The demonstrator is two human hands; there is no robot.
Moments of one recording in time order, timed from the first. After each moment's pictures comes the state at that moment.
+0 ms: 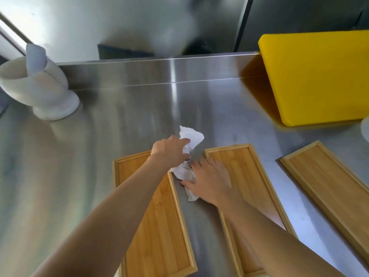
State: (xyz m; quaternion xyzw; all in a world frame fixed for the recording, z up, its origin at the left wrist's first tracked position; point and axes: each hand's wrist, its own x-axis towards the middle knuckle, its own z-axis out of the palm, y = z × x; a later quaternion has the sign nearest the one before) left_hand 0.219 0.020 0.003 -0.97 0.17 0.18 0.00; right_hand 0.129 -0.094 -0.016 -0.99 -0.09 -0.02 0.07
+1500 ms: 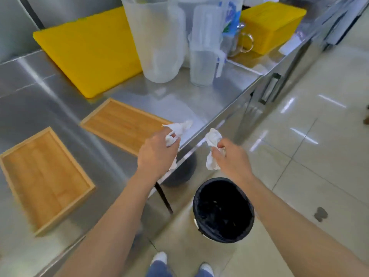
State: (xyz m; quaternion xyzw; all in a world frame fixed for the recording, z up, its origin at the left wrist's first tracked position) left_hand -0.119 -0.332 0.035 -0.86 0.33 0.12 -0.37; right_hand -0.255 -0.457 0.010 -0.84 0.42 -0.12 0.32
